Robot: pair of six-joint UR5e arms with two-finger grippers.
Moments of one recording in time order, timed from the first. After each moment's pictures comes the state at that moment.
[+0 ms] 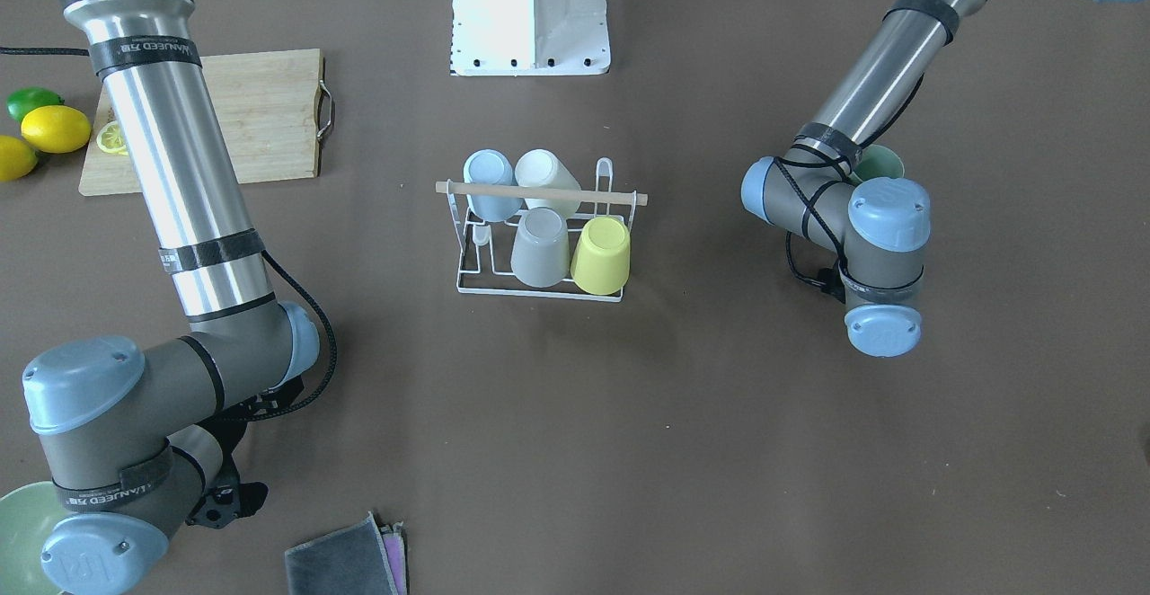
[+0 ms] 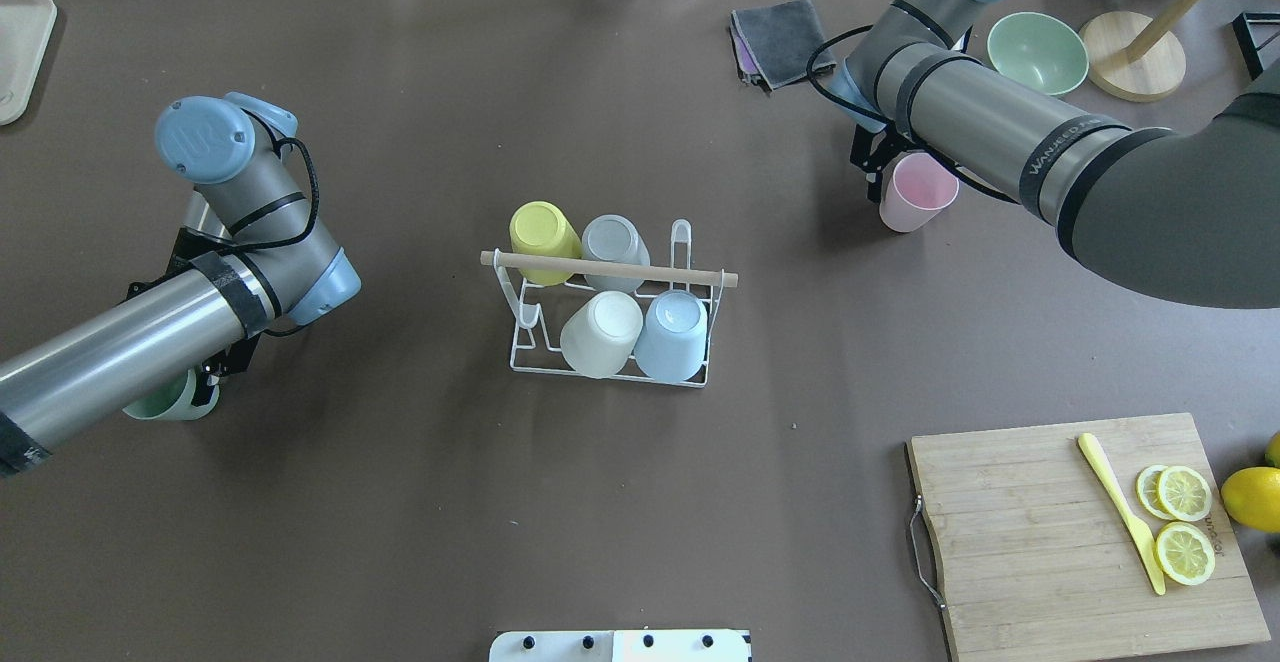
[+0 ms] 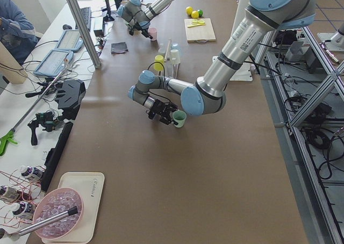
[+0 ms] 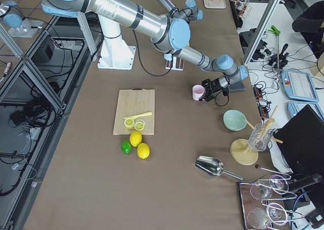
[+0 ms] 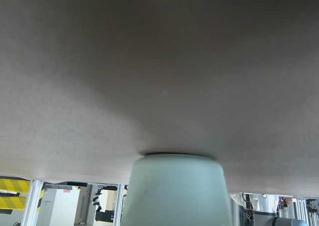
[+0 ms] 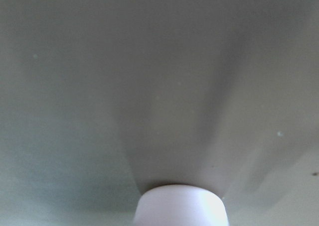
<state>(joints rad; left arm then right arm) -0.80 -2.27 -1.06 -0.50 -2.26 0.34 0.98 -0.24 -0.04 -1.84 2.48 -0.15</state>
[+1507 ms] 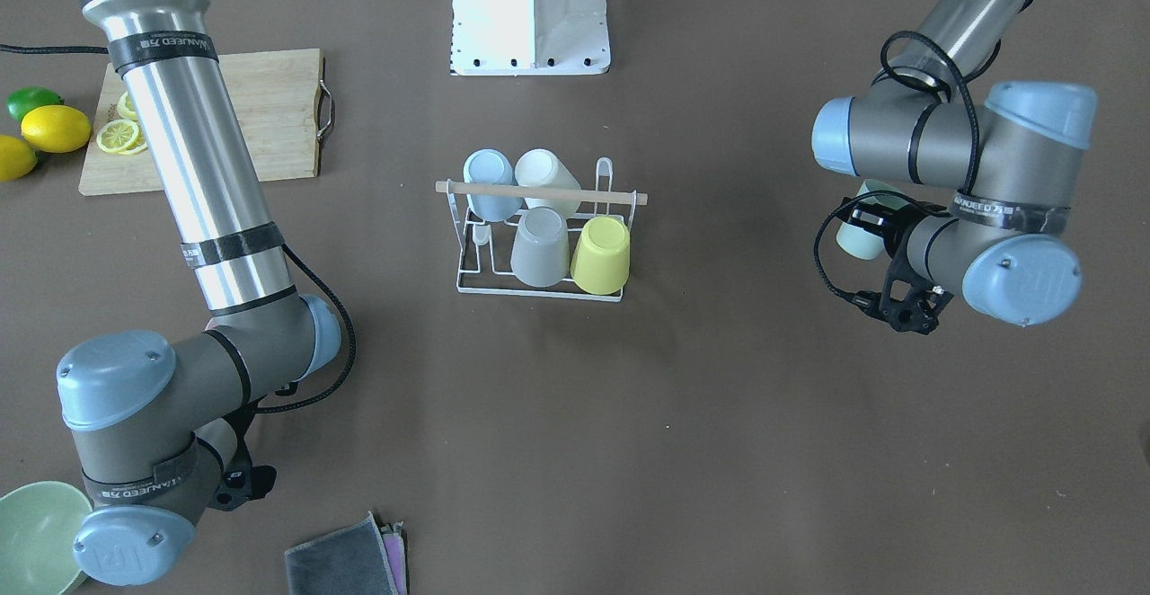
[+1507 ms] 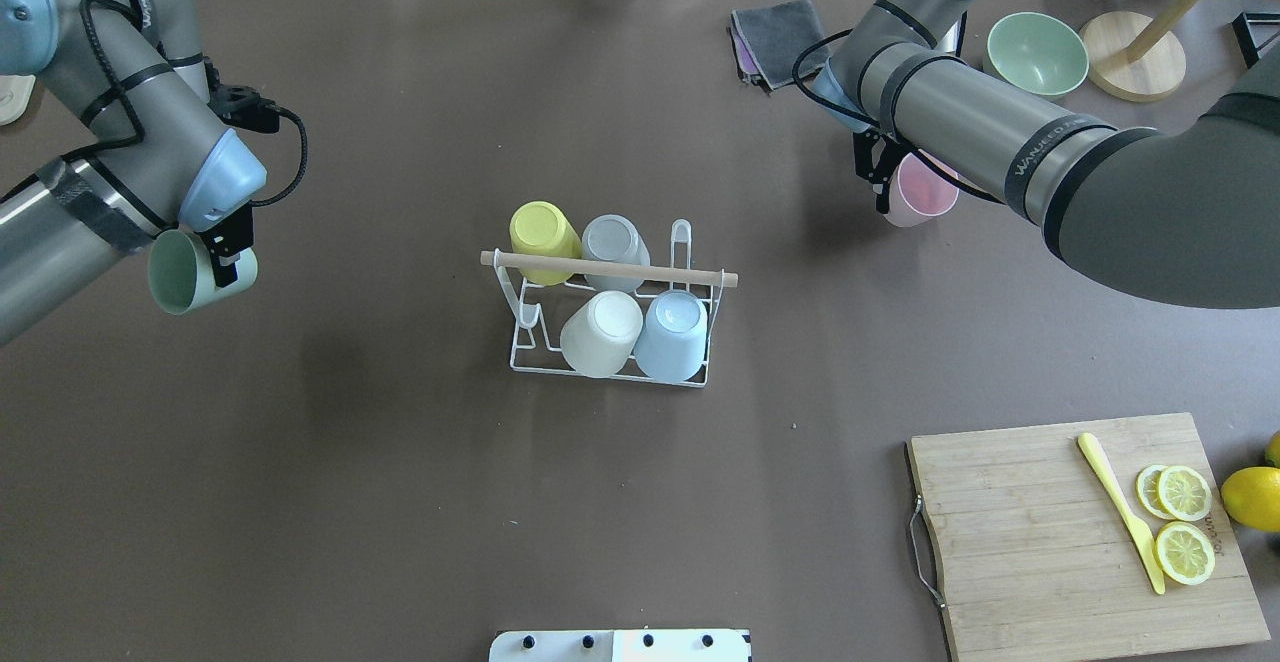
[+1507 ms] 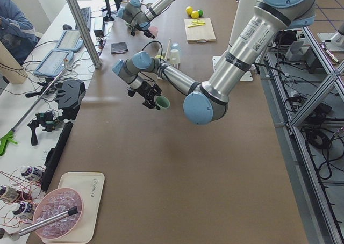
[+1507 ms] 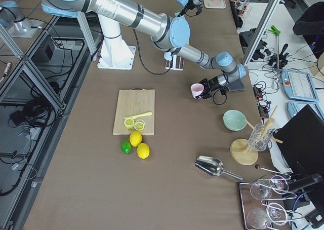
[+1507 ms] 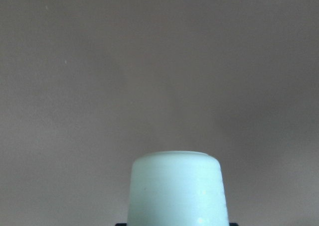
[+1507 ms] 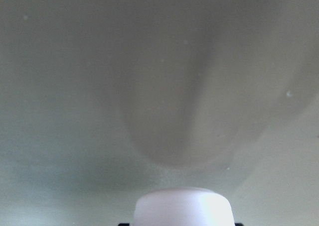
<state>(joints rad) -1.00 -2.16 -1.47 -0.80 -2.40 0.20 0.98 -0.21 -0.04 -1.94 2.45 -0.14</state>
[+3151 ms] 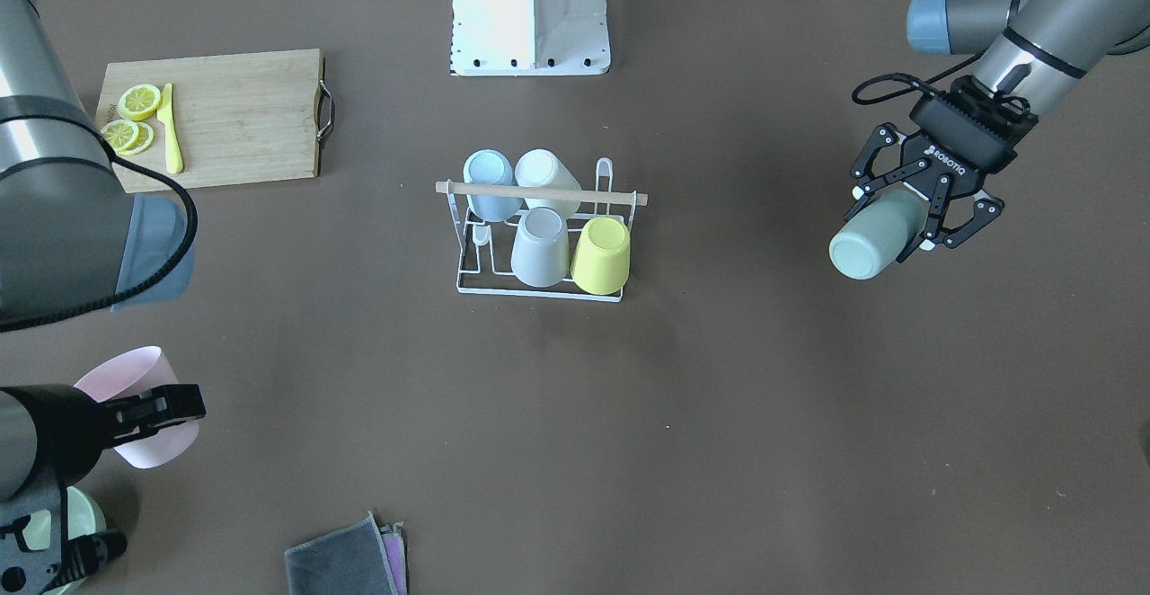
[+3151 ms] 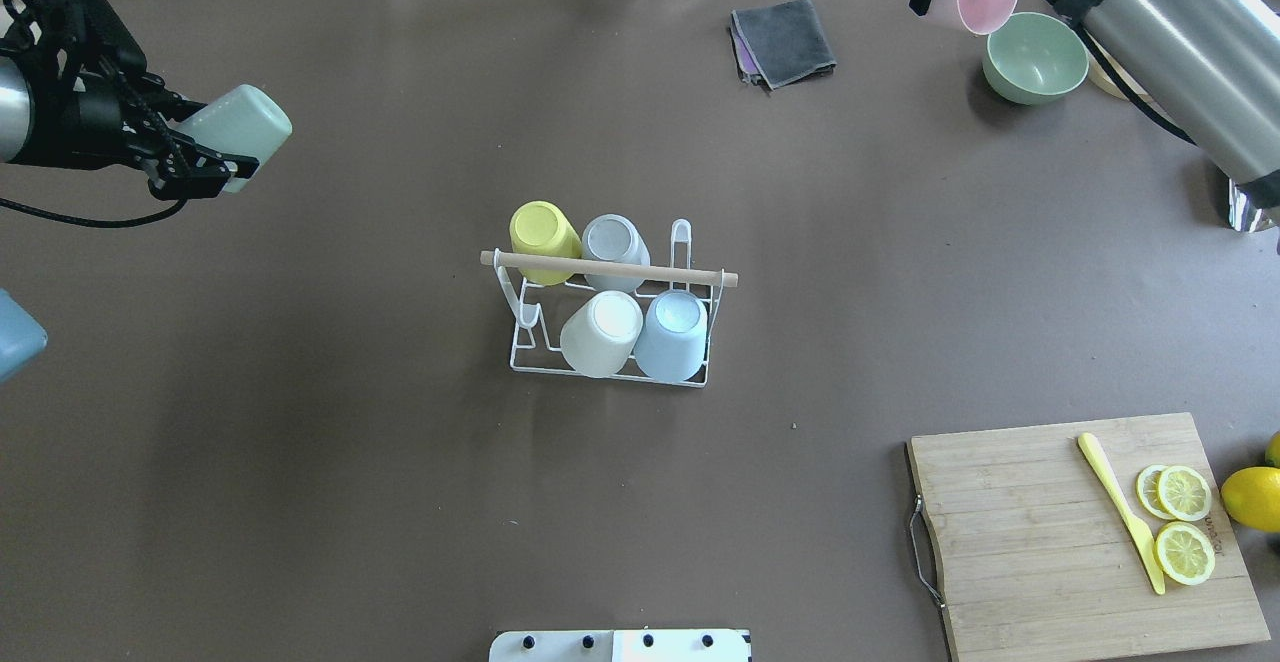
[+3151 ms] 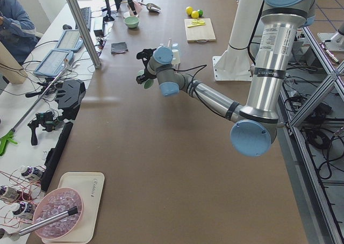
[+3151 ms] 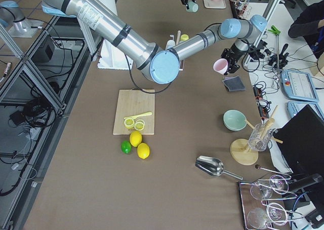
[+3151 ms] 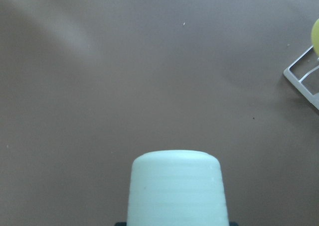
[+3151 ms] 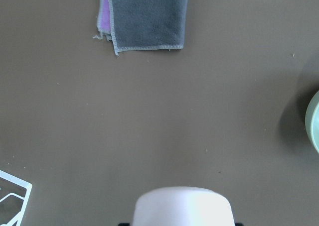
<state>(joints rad) -0.98 -1.72 -1.86 -2.42 -2.04 -0.26 1.17 -0.65 1.18 -1.96 2.37 0.04</state>
